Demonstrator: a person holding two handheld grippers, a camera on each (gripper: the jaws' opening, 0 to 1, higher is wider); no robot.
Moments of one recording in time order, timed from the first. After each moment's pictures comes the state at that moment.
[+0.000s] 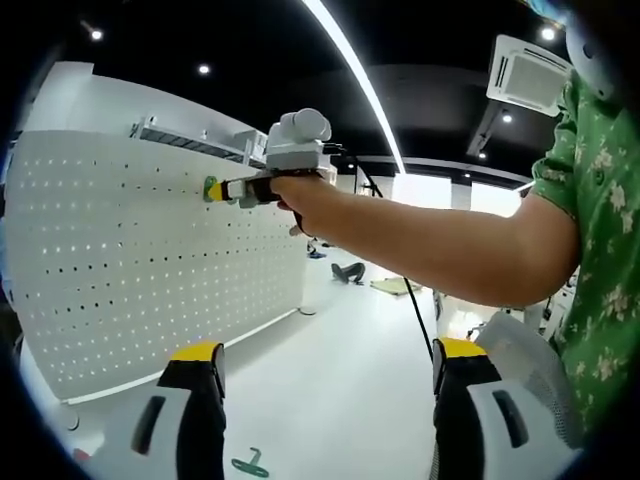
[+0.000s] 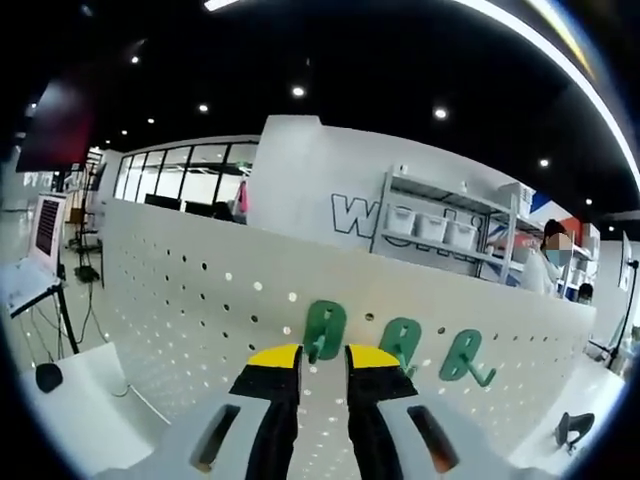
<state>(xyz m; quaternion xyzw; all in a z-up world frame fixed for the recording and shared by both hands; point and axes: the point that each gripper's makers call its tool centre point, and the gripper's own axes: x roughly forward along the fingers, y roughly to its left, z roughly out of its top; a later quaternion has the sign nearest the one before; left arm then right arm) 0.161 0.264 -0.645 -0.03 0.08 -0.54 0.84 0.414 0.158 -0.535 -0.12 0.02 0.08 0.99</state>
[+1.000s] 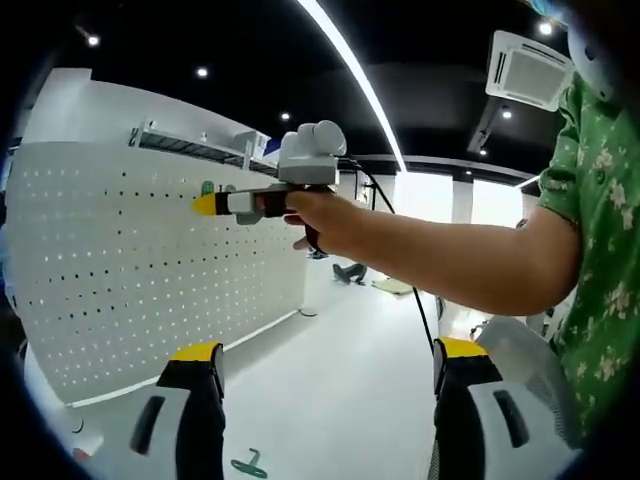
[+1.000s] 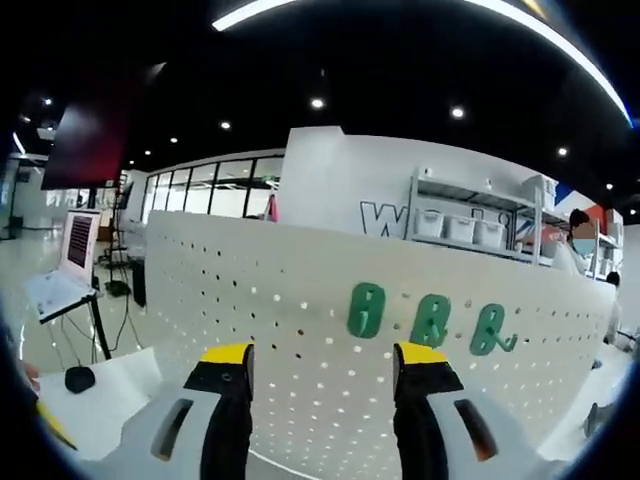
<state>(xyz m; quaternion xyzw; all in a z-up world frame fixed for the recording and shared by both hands) 0.155 0.260 -0.638 -0.02 0.08 -0.53 0.84 0.386 0.179 -0.548 -0.07 0.01 0.16 0.98</state>
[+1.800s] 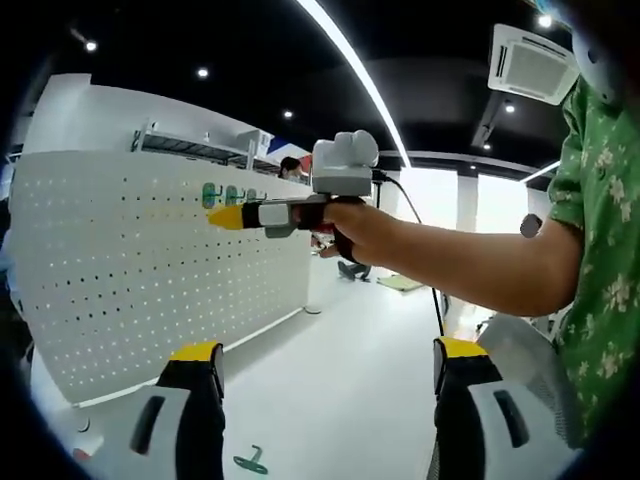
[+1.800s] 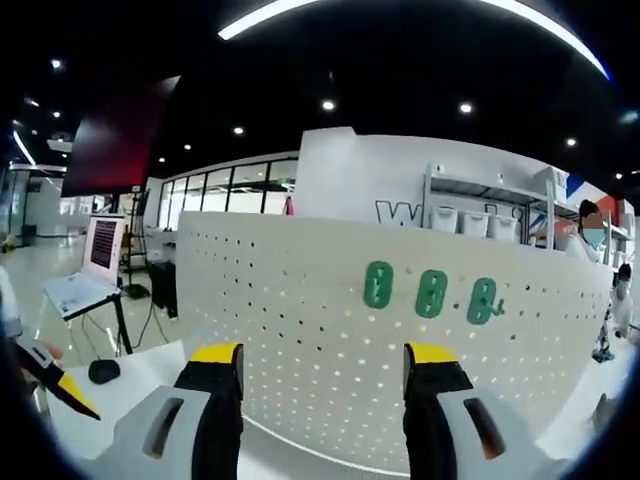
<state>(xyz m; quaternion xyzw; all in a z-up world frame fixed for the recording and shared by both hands) 0.151 0.260 -0.637 -0.01 0.08 -0.52 0.85 0.341 0.174 -0.562 -0.07 0.01 0.19 0.98</state>
